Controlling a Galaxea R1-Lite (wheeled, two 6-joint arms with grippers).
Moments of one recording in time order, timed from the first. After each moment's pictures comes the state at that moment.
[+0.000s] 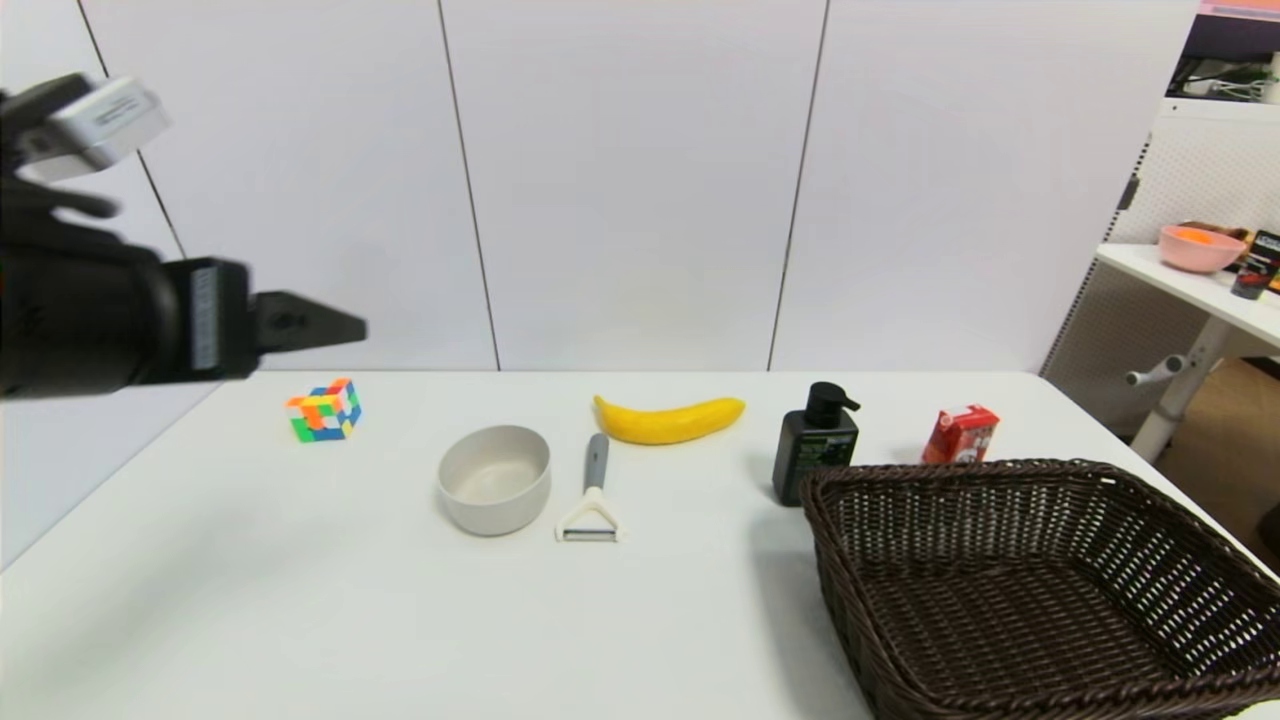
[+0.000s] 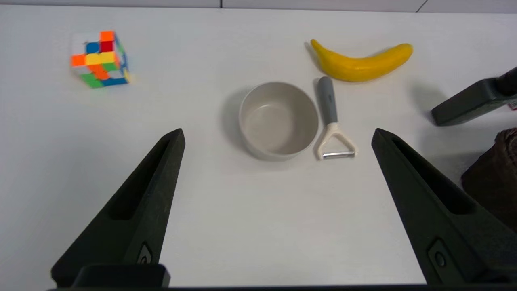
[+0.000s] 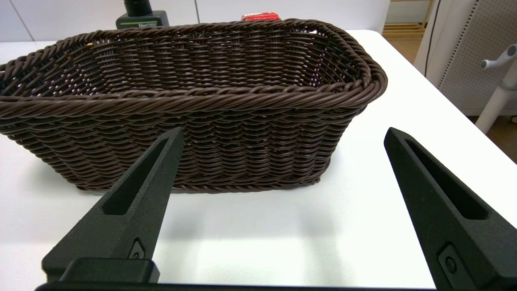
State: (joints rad) left arm -0.46 1.27 -1.27 0.53 0.22 -0.25; right arm 0.00 0.00 0.00 0.00 -0.01 0.03
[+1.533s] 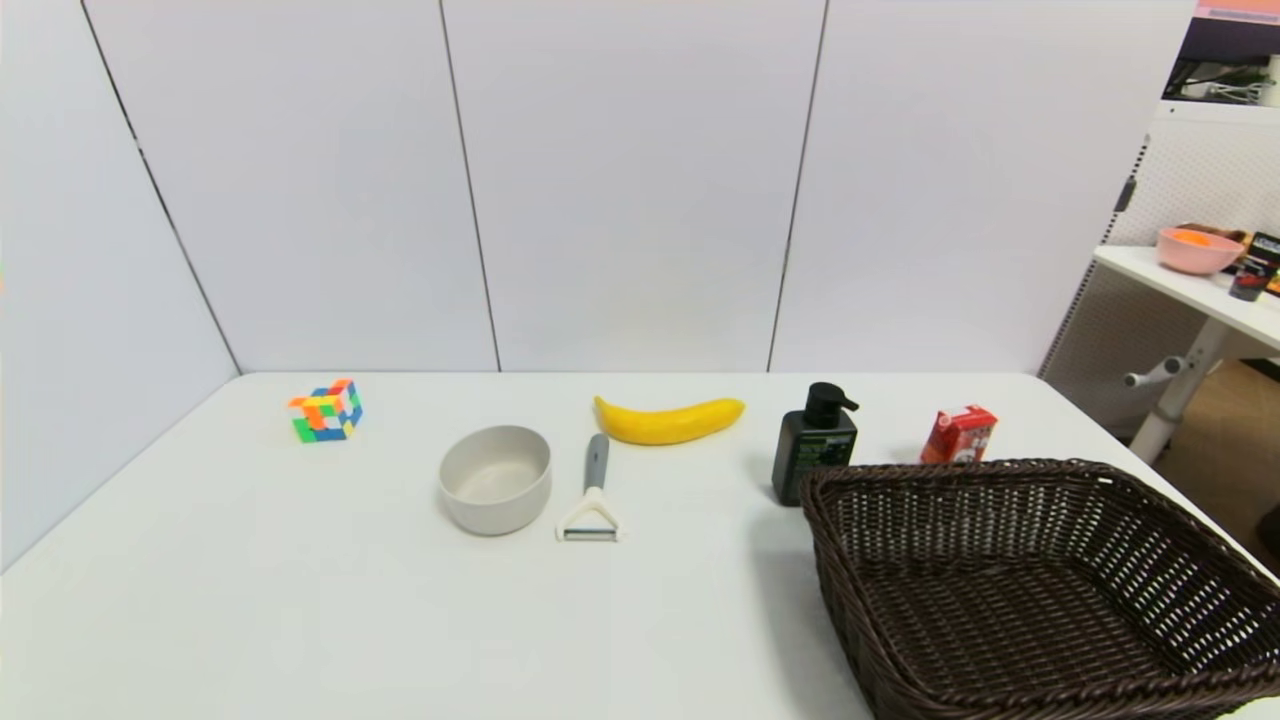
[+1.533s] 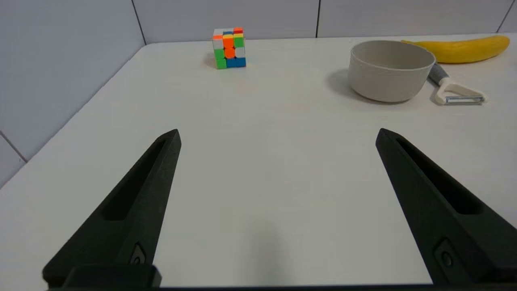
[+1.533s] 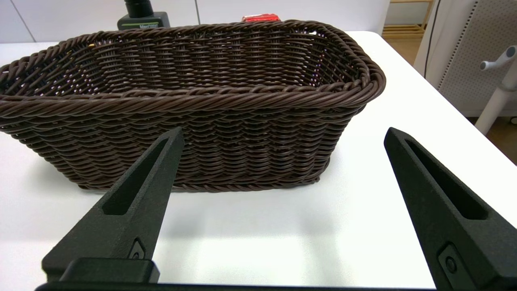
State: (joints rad) left arm -0.01 0.07 -0.04 -0.02 0.01 0.06; right arm 0.00 0.00 0.00 0.00 -0.01 0.03
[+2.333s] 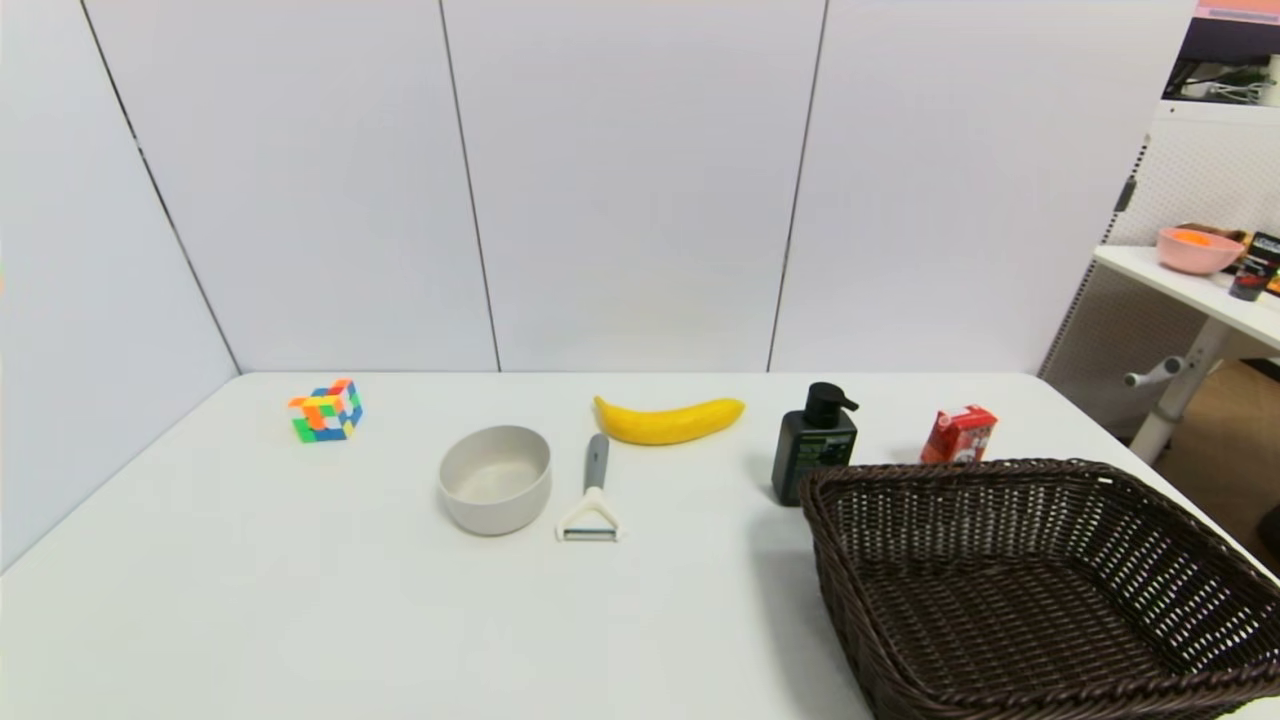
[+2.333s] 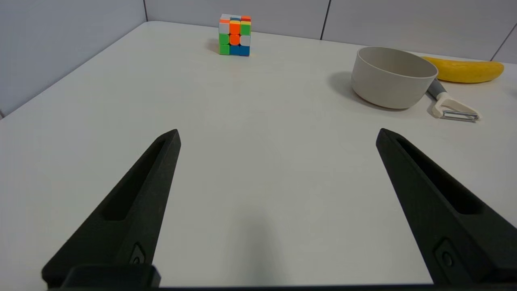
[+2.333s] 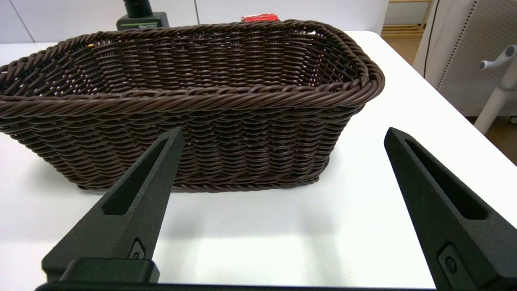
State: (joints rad) left arm -0.01 0.00 0.00 0.00 0.05 -0.07; right arm 0.00 0.00 0.00 0.00 -0.01 0.03
